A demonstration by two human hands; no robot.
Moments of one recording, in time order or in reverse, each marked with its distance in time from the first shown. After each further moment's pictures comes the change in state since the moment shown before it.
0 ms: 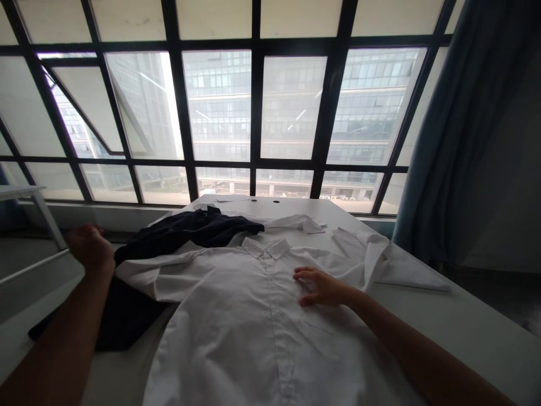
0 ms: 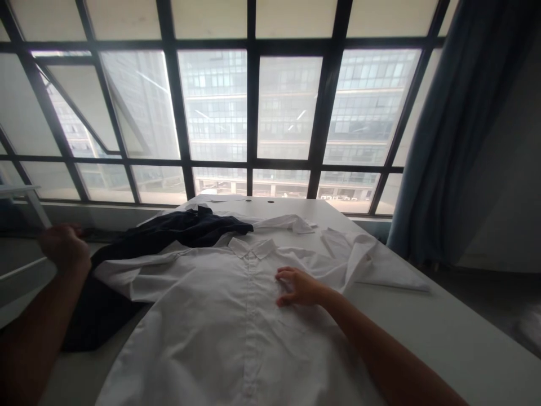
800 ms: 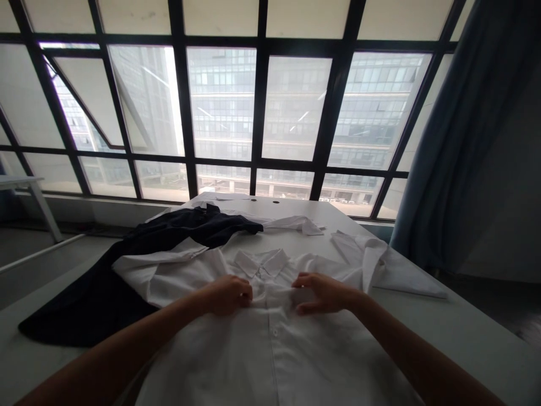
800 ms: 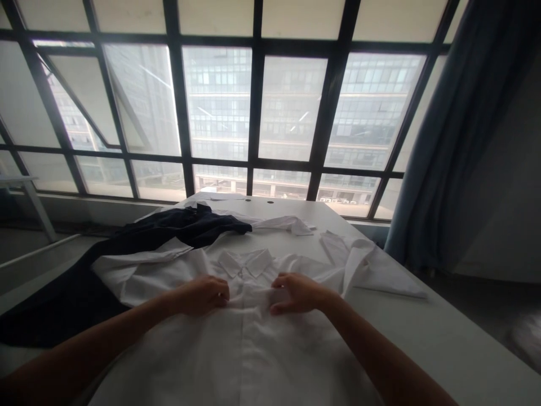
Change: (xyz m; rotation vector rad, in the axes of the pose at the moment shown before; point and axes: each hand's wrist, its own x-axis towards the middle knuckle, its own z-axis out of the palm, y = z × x) left_hand -0.125 0.070 0.167 0.231 -1.314 0.289; right_hand -0.015 -0.041 -0.019 -0.051 -0.110 -0.045
